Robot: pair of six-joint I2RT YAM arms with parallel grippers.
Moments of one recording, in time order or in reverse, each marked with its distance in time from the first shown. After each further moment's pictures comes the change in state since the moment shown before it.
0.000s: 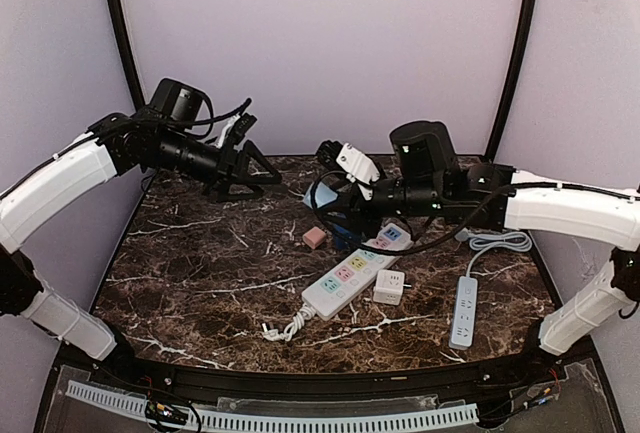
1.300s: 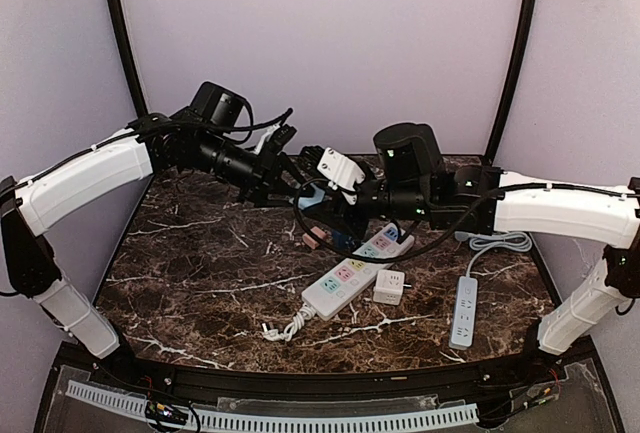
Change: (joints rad) left arm -0.113 0.162 0.081 0.077 0.090 -0.104; right arm 0.067 0.058 0.056 0.031 0.120 -0.102
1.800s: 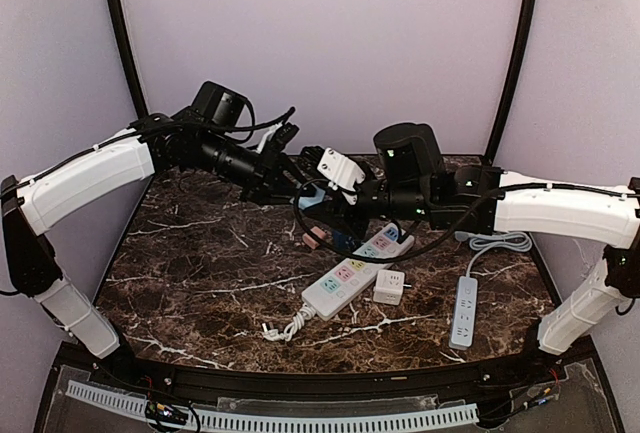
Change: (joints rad) left arm -0.003 0.009 0.002 0.028 0.016 0.002; right arm 0.000 0.000 0.000 -0.003 -0.004 -0.010
